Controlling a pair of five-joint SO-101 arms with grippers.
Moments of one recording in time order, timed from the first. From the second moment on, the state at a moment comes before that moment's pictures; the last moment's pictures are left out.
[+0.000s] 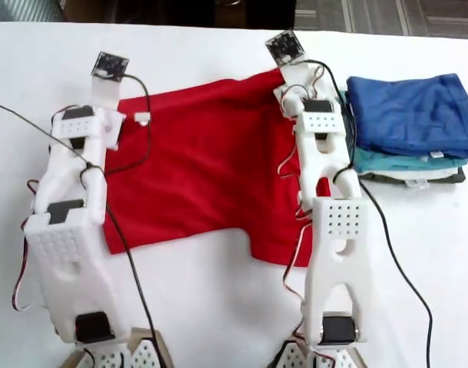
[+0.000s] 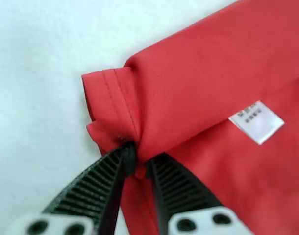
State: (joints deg) left arm -17.0 34.7 -10.2 45.6 -20.4; right arm -4.9 59.2 -44.3 31.0 31.2
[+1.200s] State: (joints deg) left arm -15.2 28.2 -31.8 99.8 -26.5; right arm -4.8 33.7 -44.4 94.1 31.3
